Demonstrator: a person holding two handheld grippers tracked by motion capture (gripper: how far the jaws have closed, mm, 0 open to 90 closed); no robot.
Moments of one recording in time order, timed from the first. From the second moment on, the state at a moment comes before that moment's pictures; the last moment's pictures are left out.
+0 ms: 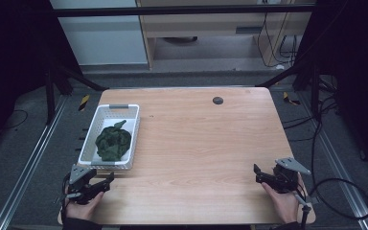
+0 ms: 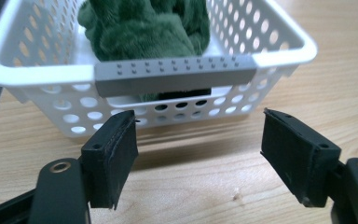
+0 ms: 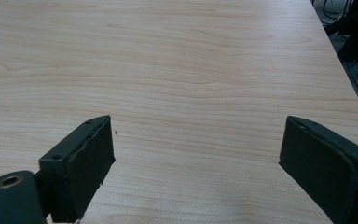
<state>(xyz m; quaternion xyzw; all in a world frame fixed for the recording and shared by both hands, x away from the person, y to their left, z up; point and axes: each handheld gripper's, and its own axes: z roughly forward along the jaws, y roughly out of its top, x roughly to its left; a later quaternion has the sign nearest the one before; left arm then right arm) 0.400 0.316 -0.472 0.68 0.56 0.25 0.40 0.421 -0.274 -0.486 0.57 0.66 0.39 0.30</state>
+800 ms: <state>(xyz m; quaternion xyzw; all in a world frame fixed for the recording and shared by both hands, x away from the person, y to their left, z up) 0.397 0.323 -0.424 0.66 0.54 0.25 0.46 0.417 -0.267 -0.486 0.57 0.66 0.39 0.29</state>
